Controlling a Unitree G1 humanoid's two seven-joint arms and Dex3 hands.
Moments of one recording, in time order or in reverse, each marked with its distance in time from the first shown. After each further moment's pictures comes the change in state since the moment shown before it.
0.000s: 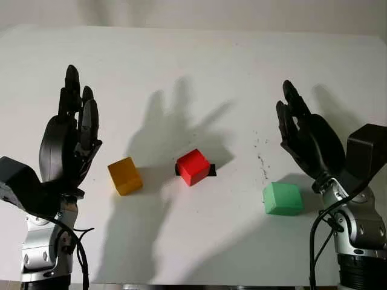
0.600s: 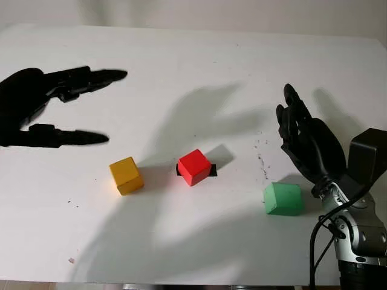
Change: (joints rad) left arm -0.171 0.795 0.024 0.038 0.330 -0.250 -0.518; right arm 0.017 0.009 -0.021 -0.027 0.028 0.041 -0.046
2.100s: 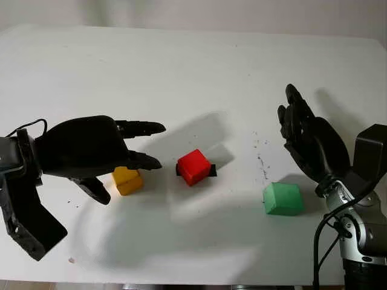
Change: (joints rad) left arm -0.154 -0.022 -0.350 0.212 0.650 -0.725 0.350; right arm -0.006 -0.020 -0.005 -0.034 0.022 0.061 0.007
